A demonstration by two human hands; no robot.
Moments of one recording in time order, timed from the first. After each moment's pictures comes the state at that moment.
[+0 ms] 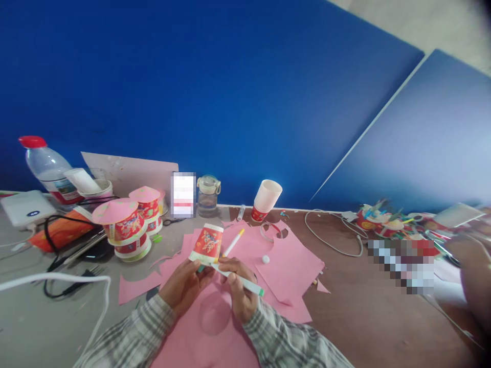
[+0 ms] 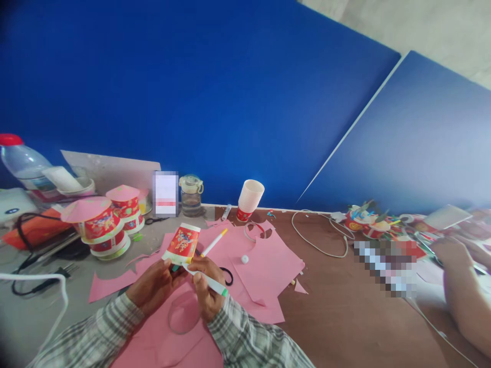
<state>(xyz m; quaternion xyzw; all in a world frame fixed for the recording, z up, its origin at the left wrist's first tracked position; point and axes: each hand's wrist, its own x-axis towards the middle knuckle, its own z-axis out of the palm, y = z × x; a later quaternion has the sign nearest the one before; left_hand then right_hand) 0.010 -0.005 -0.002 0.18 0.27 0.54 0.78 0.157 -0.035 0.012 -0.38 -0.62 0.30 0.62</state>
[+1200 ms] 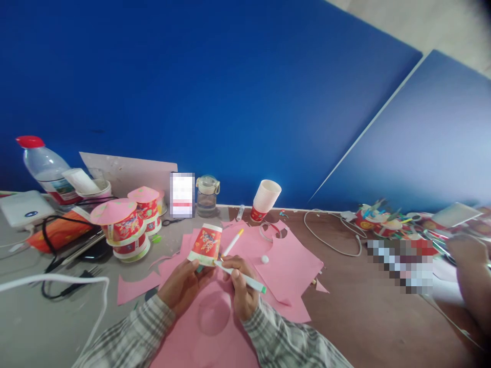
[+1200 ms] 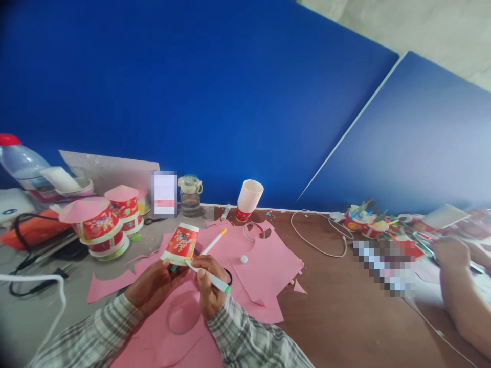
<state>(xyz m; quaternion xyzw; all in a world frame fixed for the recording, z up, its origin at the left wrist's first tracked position) 0.010 -0.004 -0.002 0.16 0.27 0.55 0.78 0.156 -0.034 0.012 -0.40 -0.57 0.32 0.64</state>
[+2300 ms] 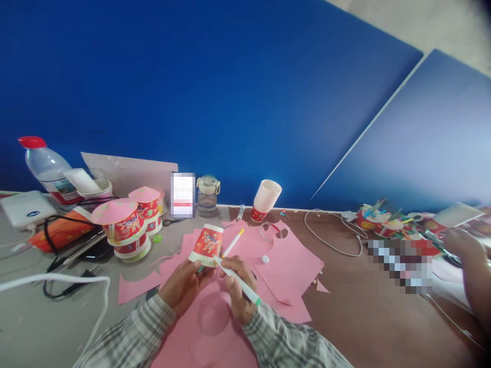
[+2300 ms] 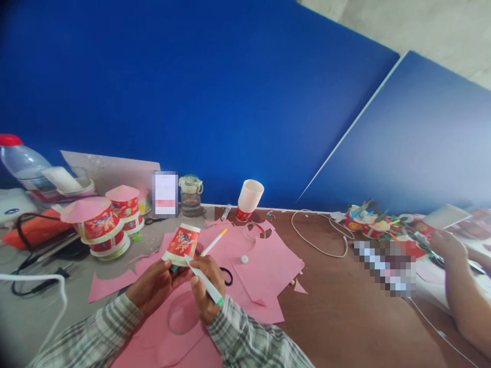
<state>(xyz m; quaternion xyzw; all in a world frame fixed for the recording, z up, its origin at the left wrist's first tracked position) 0.009 -0.004 -0.003 0.19 0.26 0.54 0.77 0.155 -0.037 0.019 -0.36 -0.62 0.29 0.63</state>
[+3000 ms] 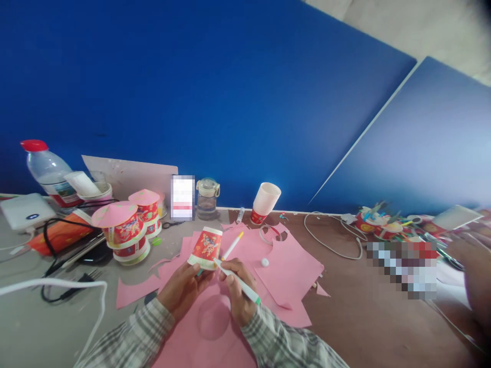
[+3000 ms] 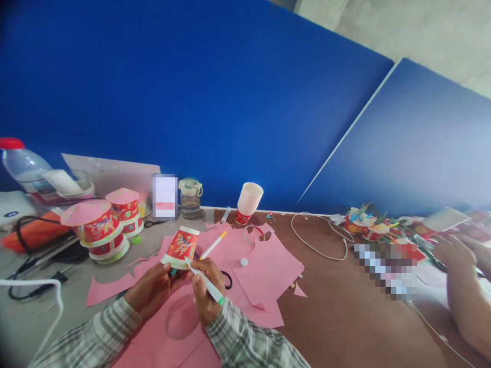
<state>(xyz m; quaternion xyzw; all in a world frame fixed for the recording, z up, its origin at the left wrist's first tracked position) 0.009 -0.004 -0.004 0.19 0.27 0.54 0.77 0.154 -0.036 0.013 -0.40 -0.59 0.30 0.63</state>
